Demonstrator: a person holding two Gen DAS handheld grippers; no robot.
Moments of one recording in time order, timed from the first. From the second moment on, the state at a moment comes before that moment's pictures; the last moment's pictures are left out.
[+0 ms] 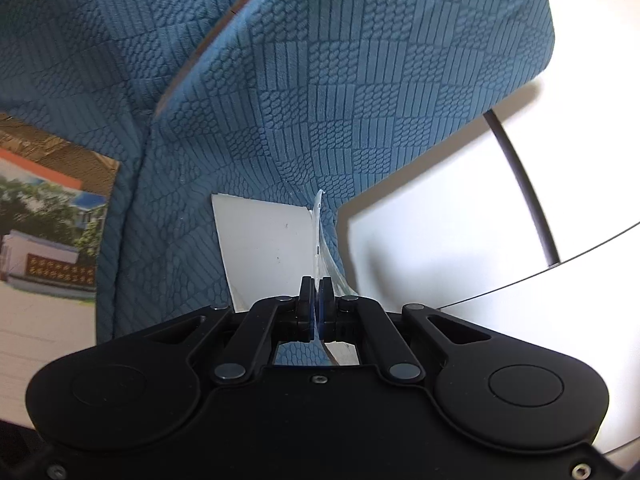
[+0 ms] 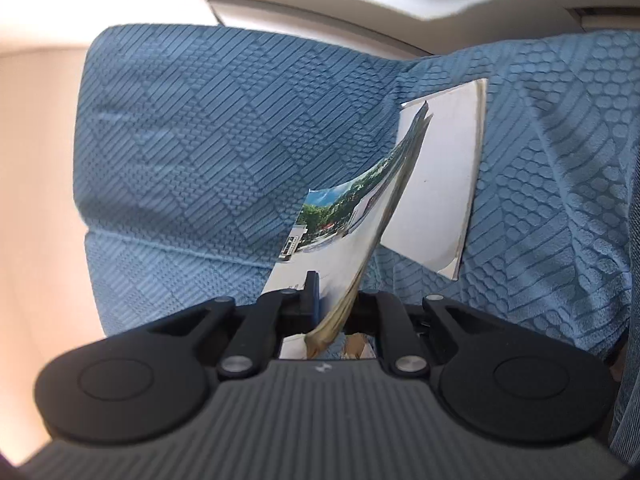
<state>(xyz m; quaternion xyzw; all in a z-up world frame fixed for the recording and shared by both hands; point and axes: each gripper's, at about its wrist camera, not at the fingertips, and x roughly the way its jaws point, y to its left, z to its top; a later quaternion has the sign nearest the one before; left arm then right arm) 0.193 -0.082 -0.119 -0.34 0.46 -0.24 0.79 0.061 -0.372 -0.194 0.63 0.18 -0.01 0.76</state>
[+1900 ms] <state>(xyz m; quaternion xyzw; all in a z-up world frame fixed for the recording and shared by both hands) 0.083 0.137 -0.147 -0.41 0.38 -0.09 0.83 0.121 -0.179 -0.153 0.37 0.36 0.14 0.84</state>
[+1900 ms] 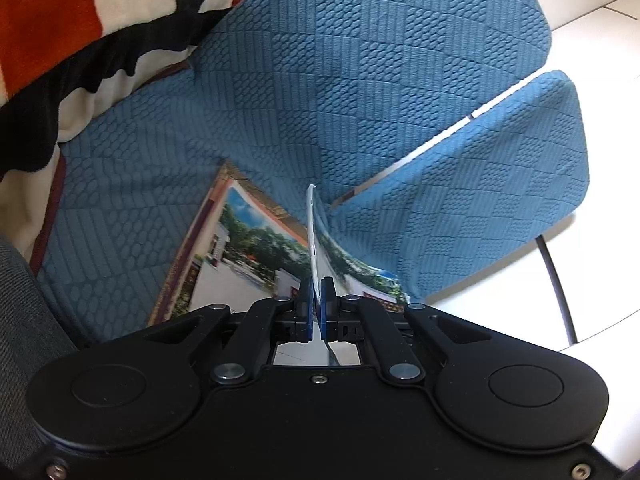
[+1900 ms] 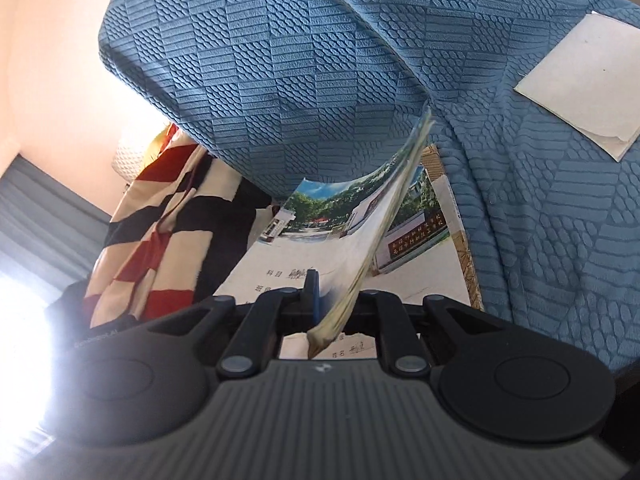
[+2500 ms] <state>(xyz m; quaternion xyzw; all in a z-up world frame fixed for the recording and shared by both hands) 0.081 0.143 -0.174 -0.39 0.42 -0.05 0.82 0.134 -0.166 -0.178 0.33 0.40 0.13 0.84</state>
